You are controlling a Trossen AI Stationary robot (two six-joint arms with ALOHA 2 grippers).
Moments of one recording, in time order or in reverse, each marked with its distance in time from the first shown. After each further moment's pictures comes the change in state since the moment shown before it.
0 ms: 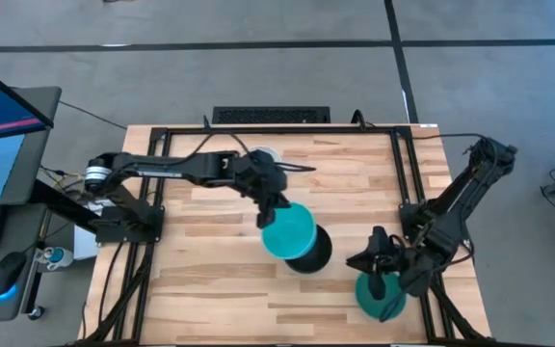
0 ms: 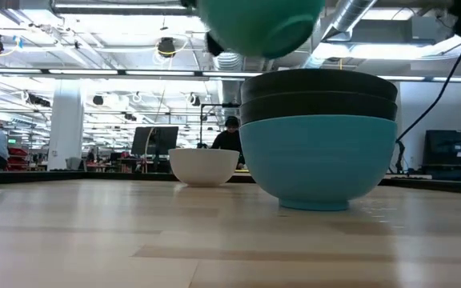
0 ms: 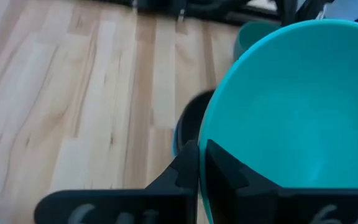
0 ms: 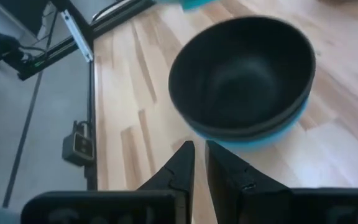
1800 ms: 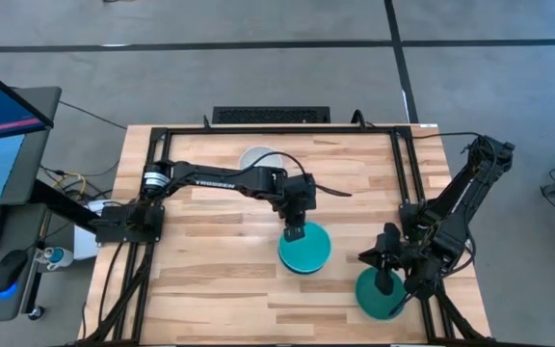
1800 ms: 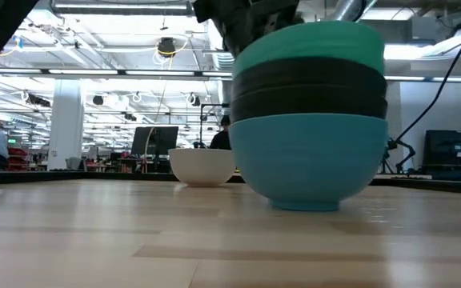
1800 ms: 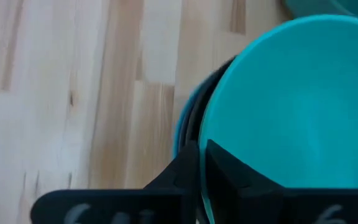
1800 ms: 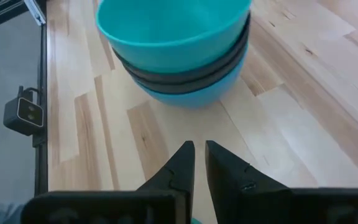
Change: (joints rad) left arm -0.040 0.430 0.334 -0.249 0.020 -0.057; right arm 0.077 -0.015 -0.018 -0.263 0.007 0.167
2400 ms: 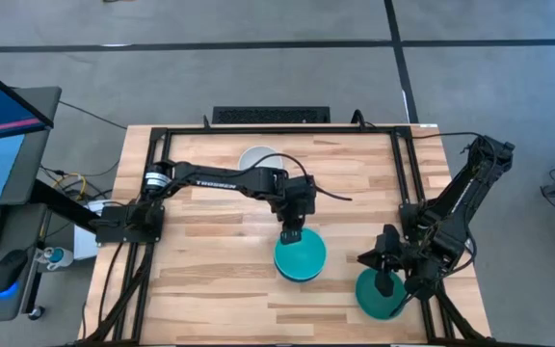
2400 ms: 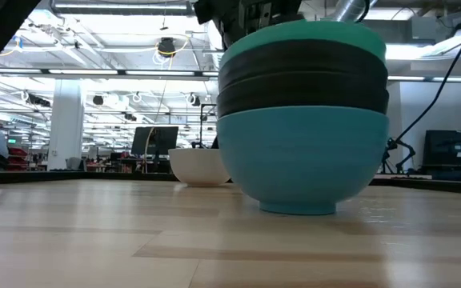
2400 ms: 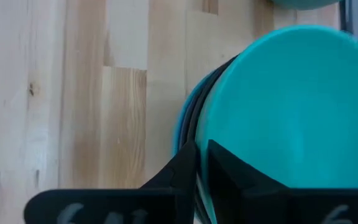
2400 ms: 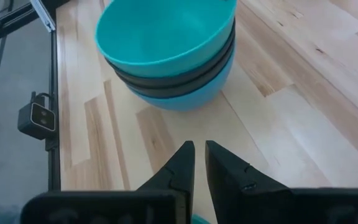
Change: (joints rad) left arm -0.001 0.010 0.016 -0.043 0.104 0.032; right arm 0.000 0.000 0.000 0.039 -0.001 0.000
